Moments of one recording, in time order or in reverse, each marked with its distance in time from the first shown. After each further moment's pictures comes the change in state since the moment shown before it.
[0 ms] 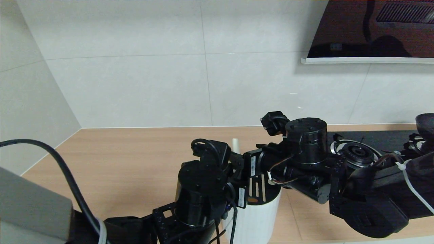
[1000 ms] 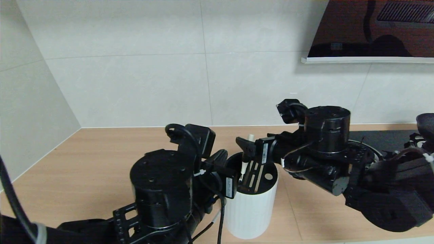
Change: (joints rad) left arm 0.005 -0.141 0.040 -0.053 0.028 0.113; right arm -0.006 -0.093 0.015 -0.022 -0.020 -0.003
